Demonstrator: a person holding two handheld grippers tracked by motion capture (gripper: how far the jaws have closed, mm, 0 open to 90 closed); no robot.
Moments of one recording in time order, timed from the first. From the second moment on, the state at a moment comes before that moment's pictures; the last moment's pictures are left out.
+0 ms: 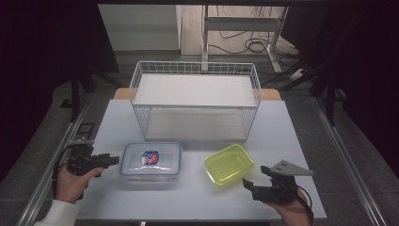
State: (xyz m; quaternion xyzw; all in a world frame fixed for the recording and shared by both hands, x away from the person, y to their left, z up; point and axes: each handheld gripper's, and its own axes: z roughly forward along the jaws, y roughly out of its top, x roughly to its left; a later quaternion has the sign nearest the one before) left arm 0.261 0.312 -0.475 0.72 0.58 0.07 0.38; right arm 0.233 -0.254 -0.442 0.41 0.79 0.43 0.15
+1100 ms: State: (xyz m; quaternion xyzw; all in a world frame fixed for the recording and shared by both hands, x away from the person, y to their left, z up) left arm 0.241 0.302 -0.455 0.70 0.55 0.04 0.46; right arm 0.252 -0.212 -0.436 0.41 0.79 0.45 0.08
